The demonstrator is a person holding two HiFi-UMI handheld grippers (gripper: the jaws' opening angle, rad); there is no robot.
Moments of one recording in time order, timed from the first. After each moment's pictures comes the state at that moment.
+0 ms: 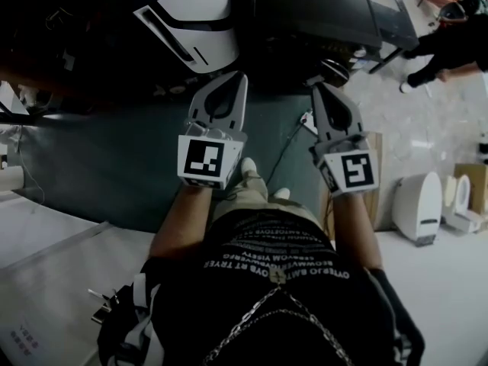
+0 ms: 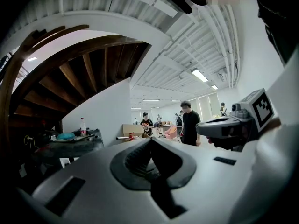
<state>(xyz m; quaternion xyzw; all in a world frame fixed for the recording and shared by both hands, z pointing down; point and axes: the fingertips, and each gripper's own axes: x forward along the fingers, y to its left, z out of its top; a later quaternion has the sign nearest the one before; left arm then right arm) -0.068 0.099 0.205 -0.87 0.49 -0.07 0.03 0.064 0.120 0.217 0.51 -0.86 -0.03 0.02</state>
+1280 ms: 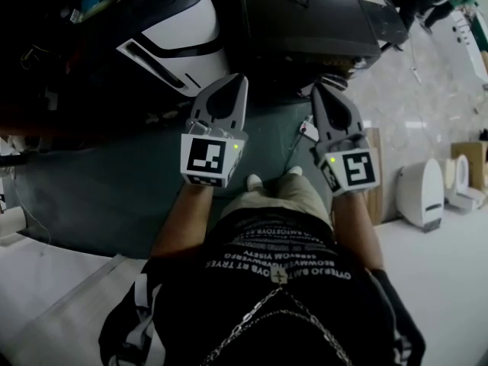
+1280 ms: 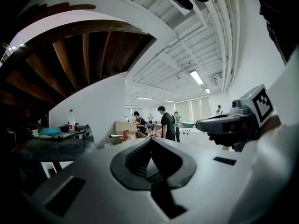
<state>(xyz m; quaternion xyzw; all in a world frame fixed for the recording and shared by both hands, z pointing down) -0.108 -0.050 0.227 -0.90 0.42 -0.08 0.02 0.020 -0.007 0.226 0.56 -0.82 -0.02 0.04</state>
